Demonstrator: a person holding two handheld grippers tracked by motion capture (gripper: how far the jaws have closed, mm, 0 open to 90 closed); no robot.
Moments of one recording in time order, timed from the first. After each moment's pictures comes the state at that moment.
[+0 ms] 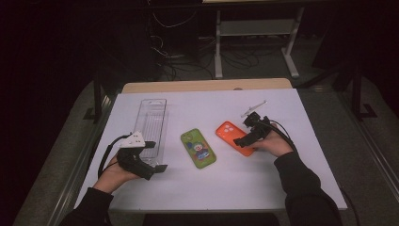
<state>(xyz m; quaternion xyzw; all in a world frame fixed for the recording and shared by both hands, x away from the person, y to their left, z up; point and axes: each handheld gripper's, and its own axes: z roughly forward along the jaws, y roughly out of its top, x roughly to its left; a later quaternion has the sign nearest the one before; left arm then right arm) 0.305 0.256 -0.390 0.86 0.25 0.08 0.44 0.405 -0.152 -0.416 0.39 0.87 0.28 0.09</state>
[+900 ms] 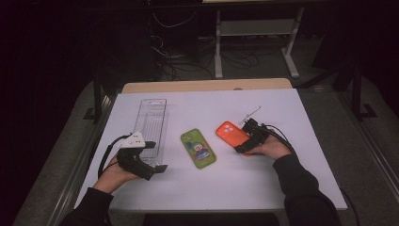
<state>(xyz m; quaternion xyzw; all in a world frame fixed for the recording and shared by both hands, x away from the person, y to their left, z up) 0.305 0.256 -0.390 0.86 0.25 0.08 0.44 0.404 -0.150 -0.439 0.38 0.89 0.24 0.05</state>
